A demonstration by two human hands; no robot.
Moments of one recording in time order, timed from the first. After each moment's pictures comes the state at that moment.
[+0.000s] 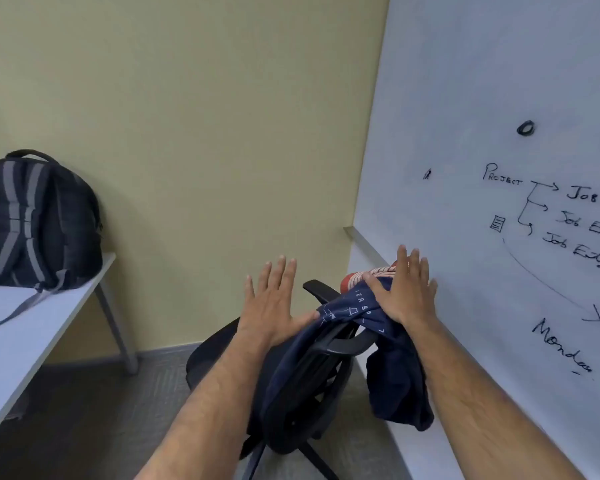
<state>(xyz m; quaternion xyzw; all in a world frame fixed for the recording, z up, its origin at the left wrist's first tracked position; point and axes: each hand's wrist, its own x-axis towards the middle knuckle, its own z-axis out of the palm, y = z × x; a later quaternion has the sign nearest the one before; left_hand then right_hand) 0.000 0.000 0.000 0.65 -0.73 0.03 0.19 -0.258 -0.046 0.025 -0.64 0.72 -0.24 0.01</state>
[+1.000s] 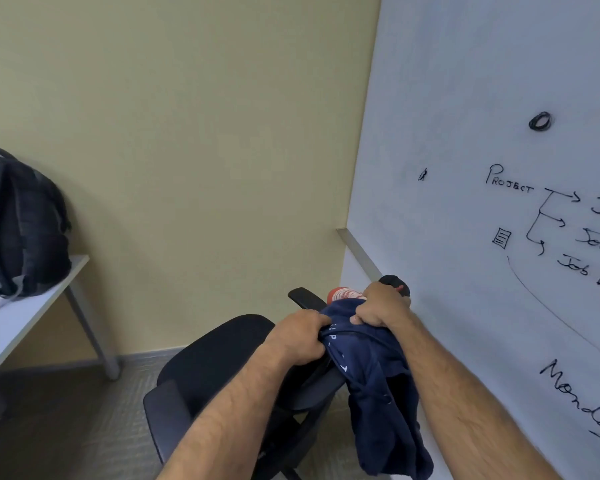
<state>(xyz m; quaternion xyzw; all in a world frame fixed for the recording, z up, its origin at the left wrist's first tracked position) -0.112 -0.093 -0.019 0.56 -0.81 -0.15 0.11 -0.292 -0.149 0.022 -0.66 0.73 -0.03 0.15</state>
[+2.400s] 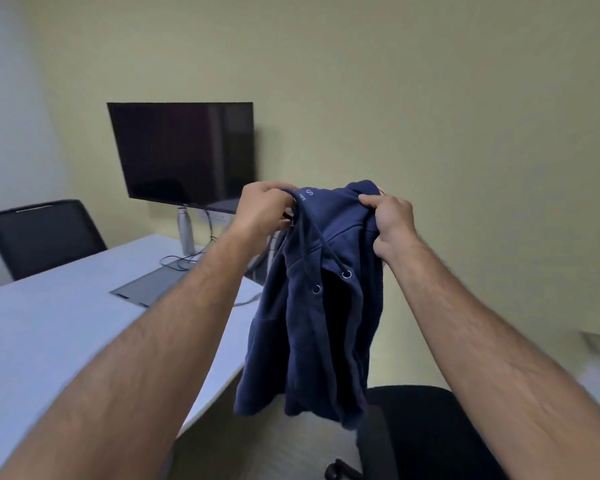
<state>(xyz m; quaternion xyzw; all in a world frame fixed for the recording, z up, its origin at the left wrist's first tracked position) 0.325 0.136 0.233 0.59 -0.34 -0.16 0.71 0.188 -0.004 0.228 -0.53 0.25 -0.49 0.64</state>
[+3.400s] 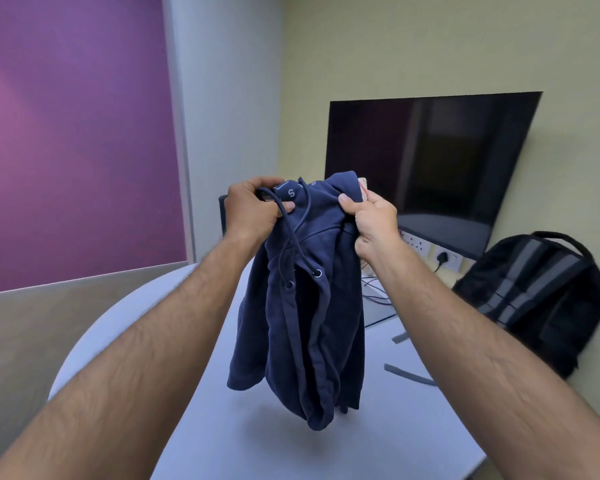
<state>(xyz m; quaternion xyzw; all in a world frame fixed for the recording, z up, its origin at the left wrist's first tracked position) 0.758 0.317 0.196 0.68 -0.12 0.18 0.70 0.766 0.124 0.186 -0.53 0.02 -0.26 0.81</state>
